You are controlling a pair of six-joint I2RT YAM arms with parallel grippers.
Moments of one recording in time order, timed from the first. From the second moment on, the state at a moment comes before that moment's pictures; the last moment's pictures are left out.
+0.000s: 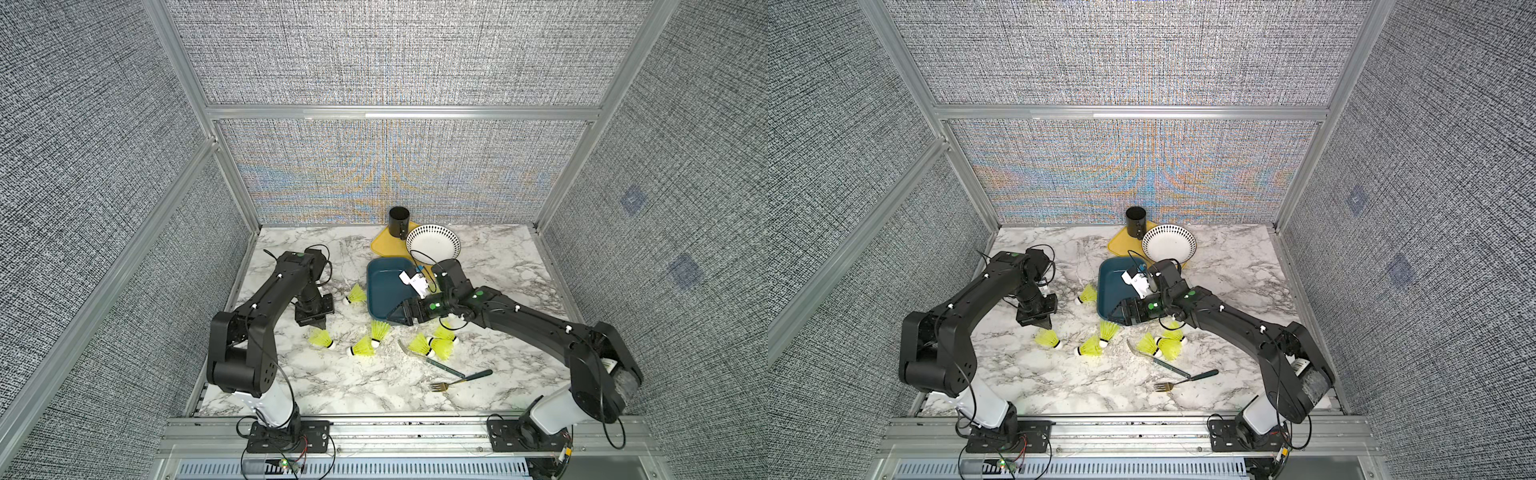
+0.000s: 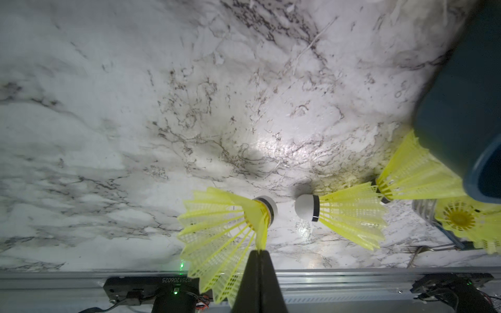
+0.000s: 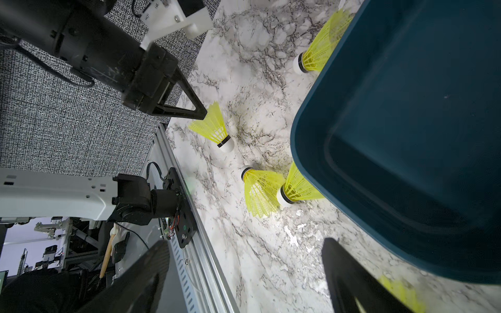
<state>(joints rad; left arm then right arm) -0.21 1.62 1.28 -1.30 0.18 -0.42 0.66 1.55 1.05 -0.25 -0.64 0.42</state>
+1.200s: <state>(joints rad) -0.75 1.54 1.14 -0.38 -0.45 -1.85 0.41 1.32 0.91 -0.12 -0.35 0.70</state>
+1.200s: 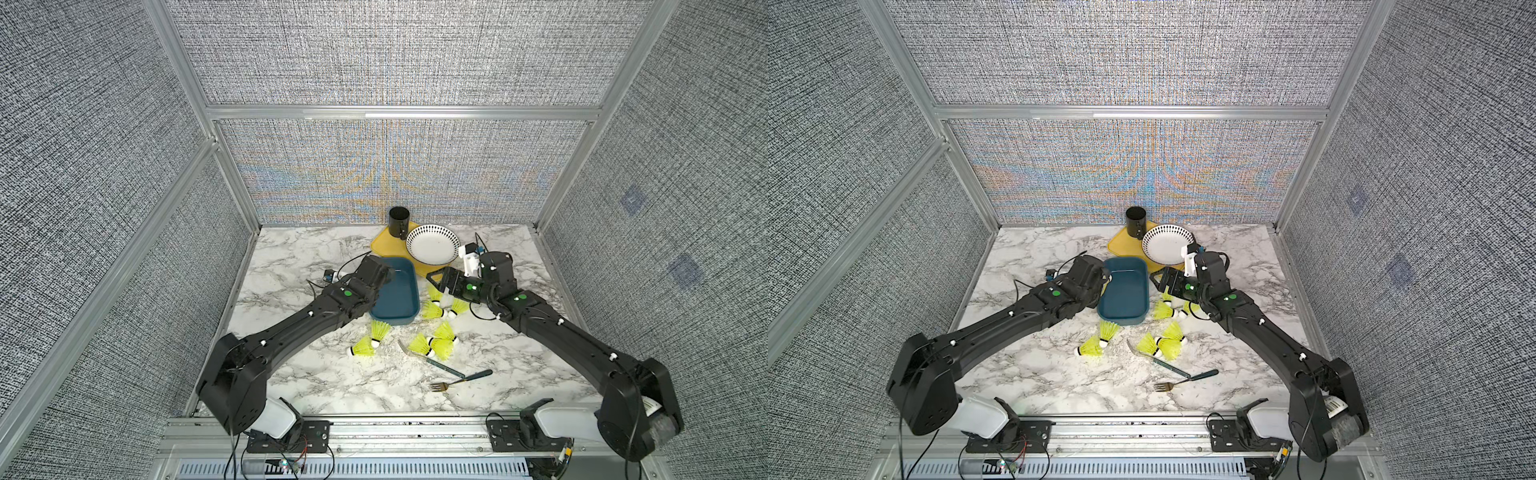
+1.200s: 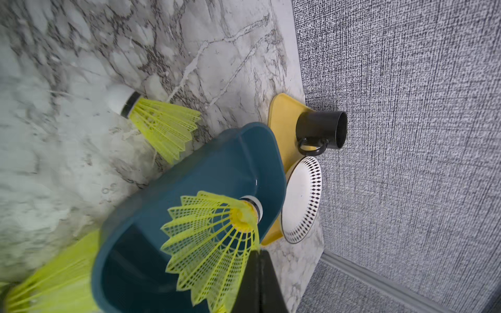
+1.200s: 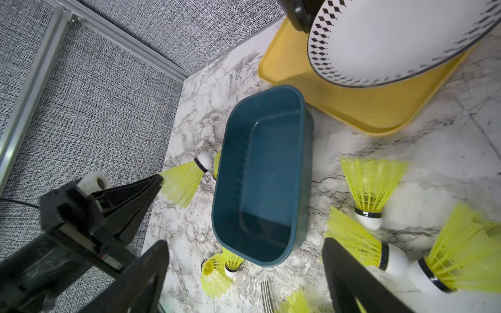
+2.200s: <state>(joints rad) -0.76 1.97 1.39 -0.34 -0.66 -2.06 0.33 1.44 0.91 0.06 -0.44 0.88</state>
